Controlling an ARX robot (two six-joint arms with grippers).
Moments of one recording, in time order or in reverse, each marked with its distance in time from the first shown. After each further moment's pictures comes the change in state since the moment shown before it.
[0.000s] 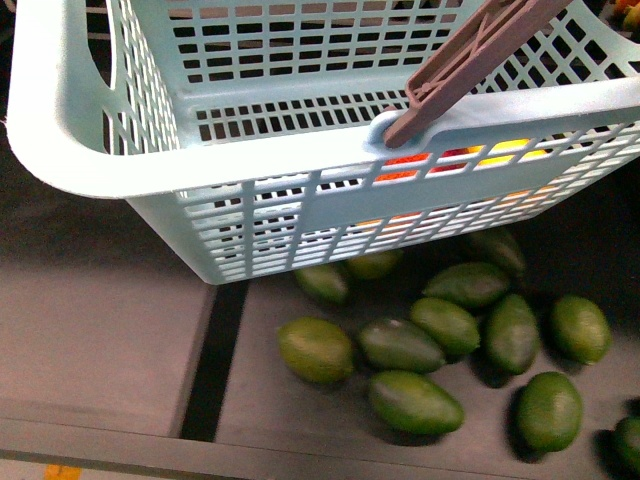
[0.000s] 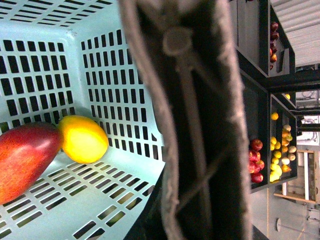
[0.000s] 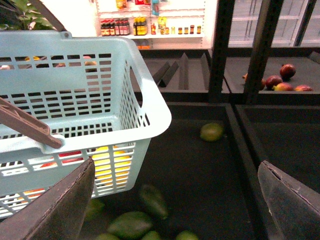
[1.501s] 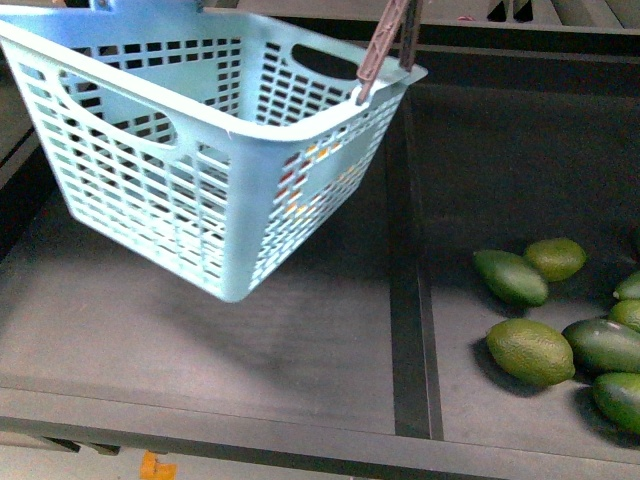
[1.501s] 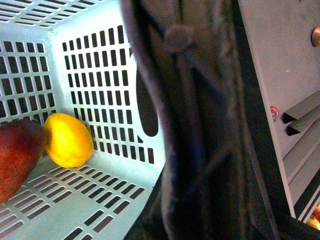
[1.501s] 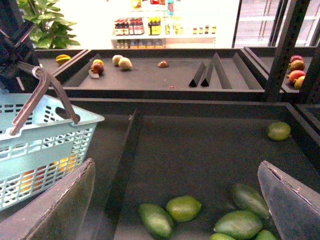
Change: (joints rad) left arm 0.262 0.937 1.258 -0.606 -0.429 -0.388; right arm -0.002 0.000 0.000 0.000 0.000 0.000
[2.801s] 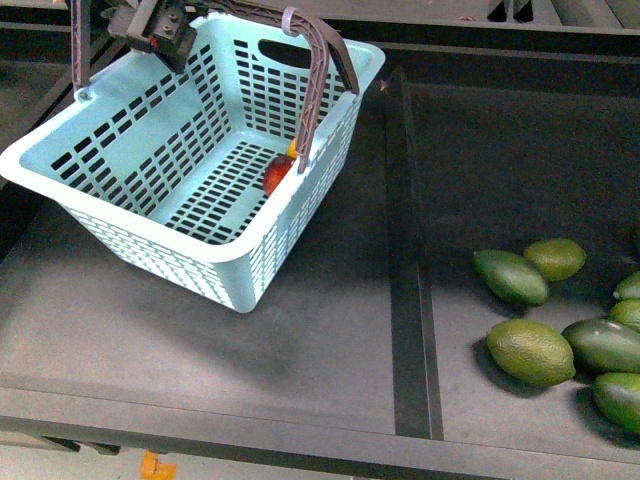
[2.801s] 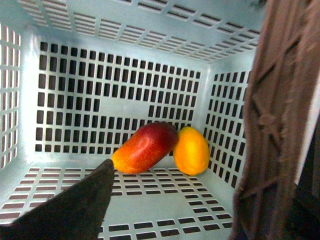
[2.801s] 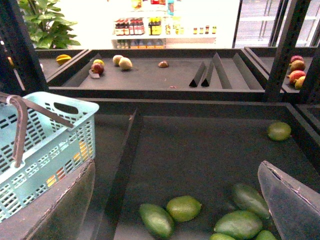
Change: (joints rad) left arm 0.080 -0.328 -0.605 -0.021 -0.071 -0.249; right arm 0.000 0.000 0.000 0.000 0.000 0.000
